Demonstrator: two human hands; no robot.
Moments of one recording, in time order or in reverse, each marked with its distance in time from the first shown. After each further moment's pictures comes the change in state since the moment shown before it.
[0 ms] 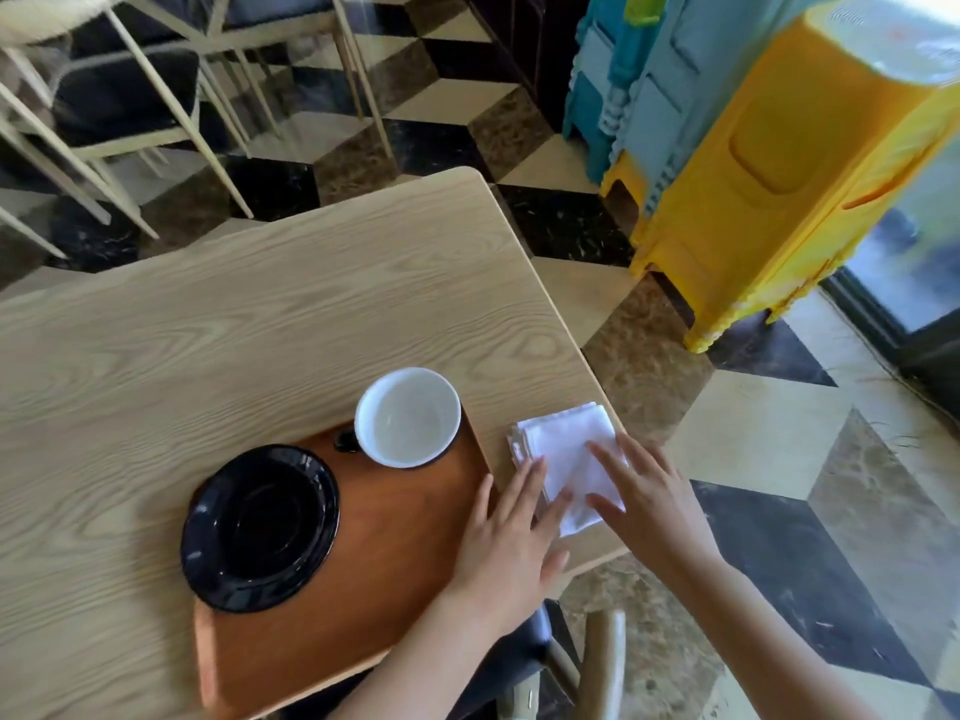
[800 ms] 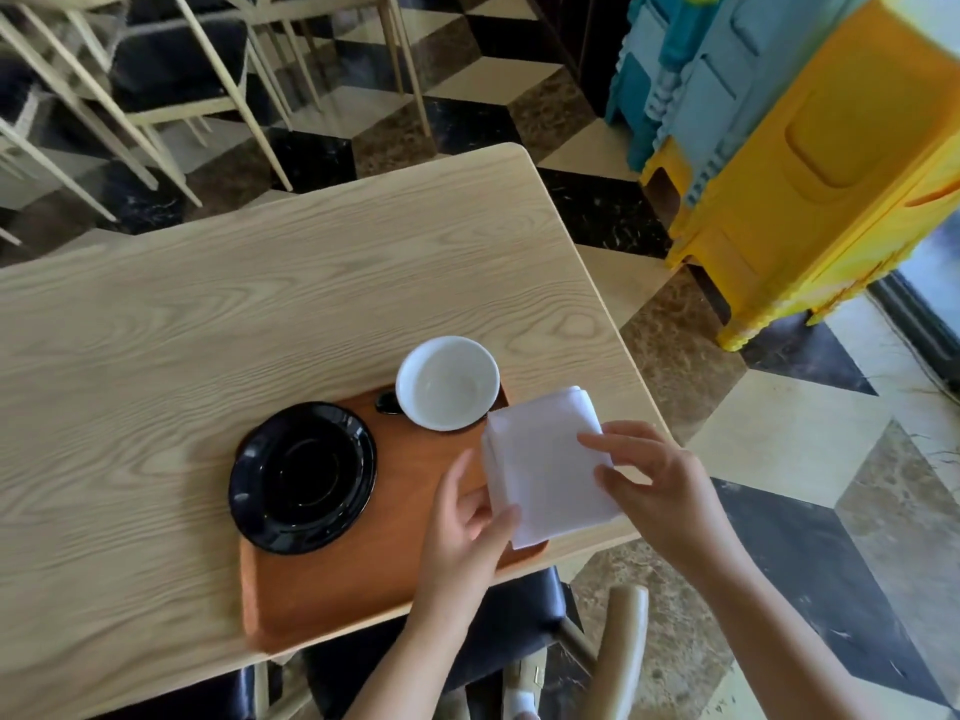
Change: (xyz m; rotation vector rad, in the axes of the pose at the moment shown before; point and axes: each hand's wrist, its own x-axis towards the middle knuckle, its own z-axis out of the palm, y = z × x) left_hand -0.059 -0.019 -0.031 -1.660 0.317 -0.681; right_hand -0.019 -0.059 -0.040 0.790 0.079 0.004
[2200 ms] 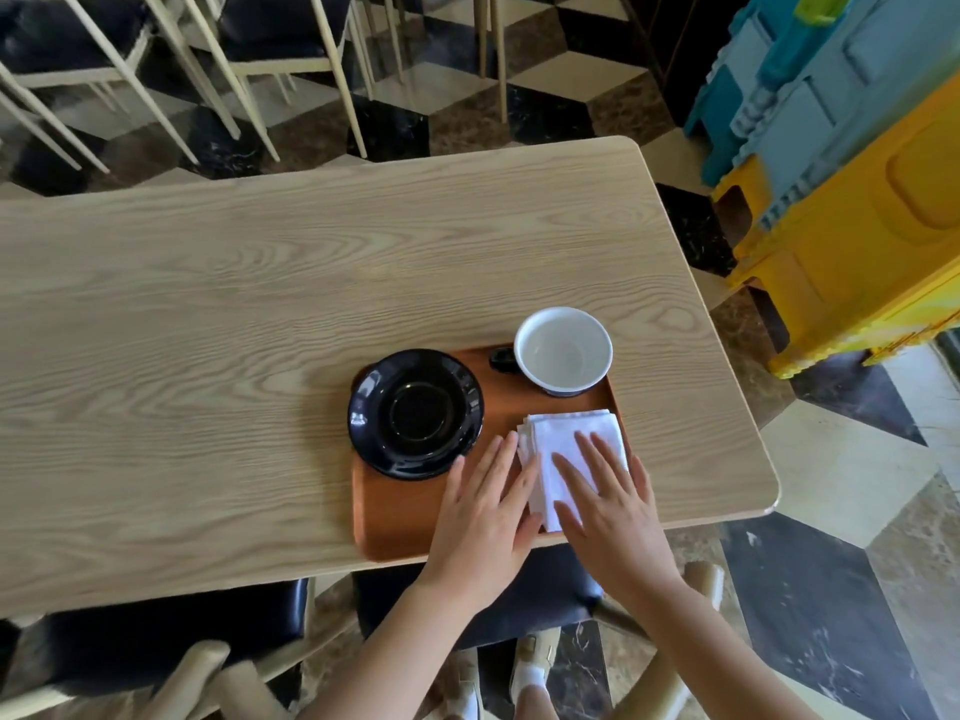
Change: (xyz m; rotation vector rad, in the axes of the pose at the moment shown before) left_hand -0.022 -0.028 -0.089 1.447 0.002 0.536; right_hand -0.043 -0.005 0.120 -0.922 -0.151 -0.329
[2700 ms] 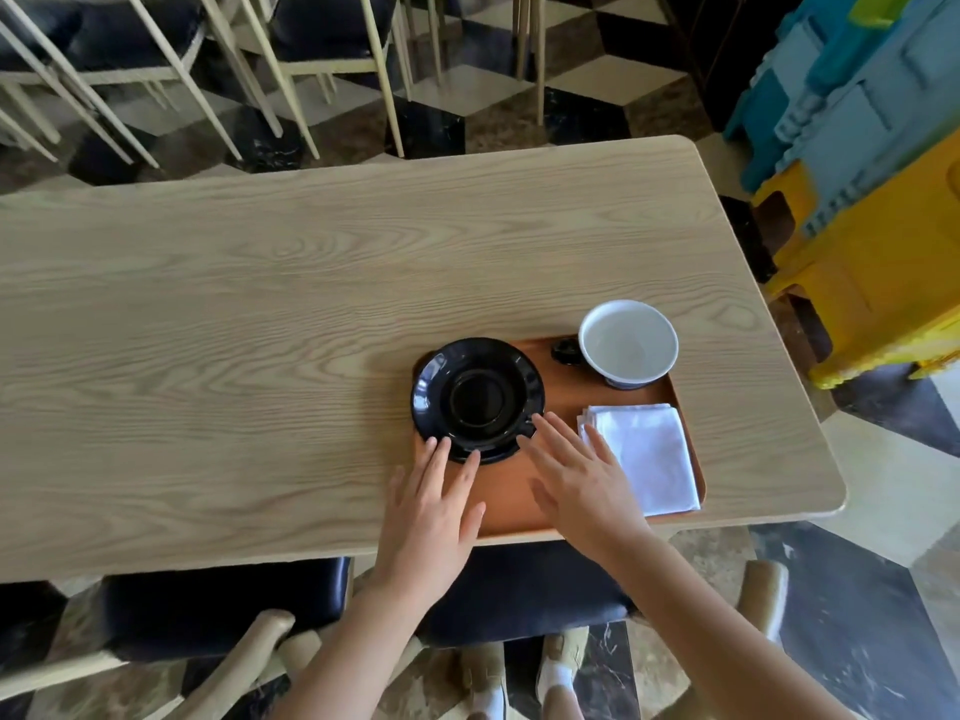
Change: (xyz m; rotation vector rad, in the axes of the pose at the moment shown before) left_hand -0.055 -0.080 -0.024 0.059 -0.046 -0.234; right_hand 0.037 -0.064 0.019 0.041 -0.029 -0.279
